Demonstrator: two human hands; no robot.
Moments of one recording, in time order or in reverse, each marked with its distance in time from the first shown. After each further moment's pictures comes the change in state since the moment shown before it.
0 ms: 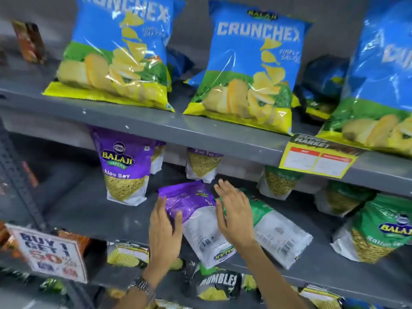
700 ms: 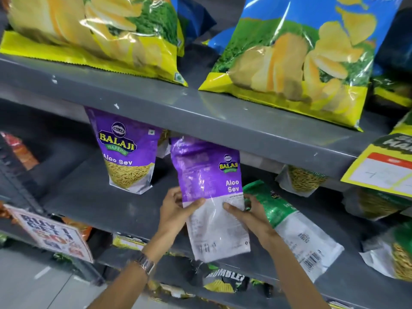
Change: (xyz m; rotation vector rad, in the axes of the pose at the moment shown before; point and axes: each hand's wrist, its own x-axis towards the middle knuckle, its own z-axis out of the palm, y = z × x) left_hand 0.051 0.005 0.015 -0.331 -0.118 -0.257; right_hand -0.001 0.064 0.064 0.823 -0.456 0.930
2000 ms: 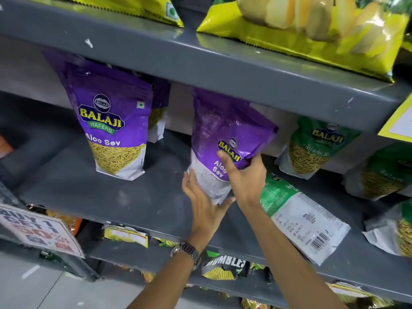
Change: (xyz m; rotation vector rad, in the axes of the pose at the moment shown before) left_hand 0.000 -0.073 0.071 0.226 0.100 0.519; right_hand -0.009 -0.057 0.043 -0.010 0.526 -0.334
